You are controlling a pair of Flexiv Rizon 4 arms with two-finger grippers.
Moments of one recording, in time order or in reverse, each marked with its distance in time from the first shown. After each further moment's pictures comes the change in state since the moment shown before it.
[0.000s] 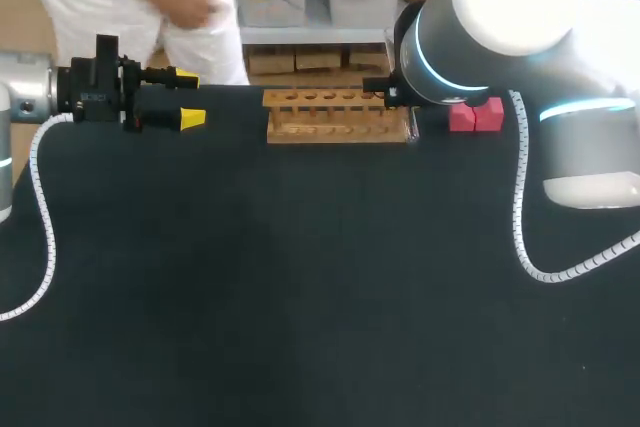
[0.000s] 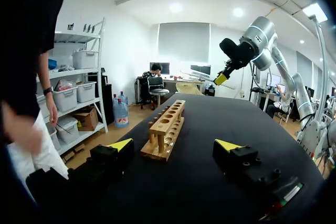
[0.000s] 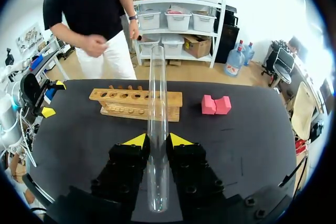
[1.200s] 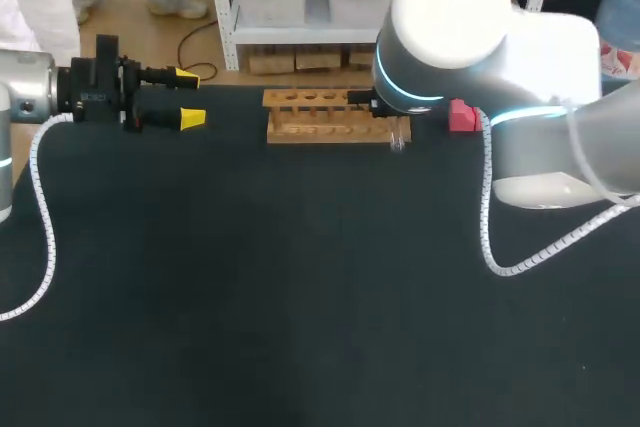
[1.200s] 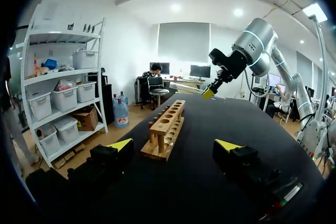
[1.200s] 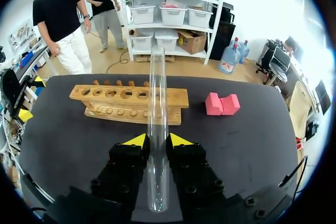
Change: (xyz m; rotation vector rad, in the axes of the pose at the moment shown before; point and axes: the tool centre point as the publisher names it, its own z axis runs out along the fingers) left arm 0.000 0.000 0.000 0.000 0.000 0.000; right arm 0.003 0.003 0.063 0.078 0.032 -0.002
